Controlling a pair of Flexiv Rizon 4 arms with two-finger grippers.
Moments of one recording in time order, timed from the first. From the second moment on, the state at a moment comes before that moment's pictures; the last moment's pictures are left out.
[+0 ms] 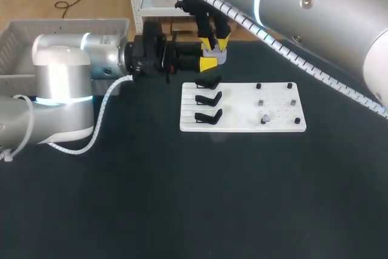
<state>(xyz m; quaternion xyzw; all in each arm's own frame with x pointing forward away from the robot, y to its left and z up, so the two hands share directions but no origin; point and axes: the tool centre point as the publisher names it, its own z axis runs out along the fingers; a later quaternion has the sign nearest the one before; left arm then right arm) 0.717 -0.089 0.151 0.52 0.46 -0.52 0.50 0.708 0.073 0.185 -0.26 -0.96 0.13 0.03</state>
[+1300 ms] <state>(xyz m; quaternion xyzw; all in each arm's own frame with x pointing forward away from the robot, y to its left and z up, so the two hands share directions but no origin) 0.717 -0.089 0.151 0.52 0.46 -0.52 0.50 0.651 -0.002 0.237 -0.29 -0.95 0.14 0.02</state>
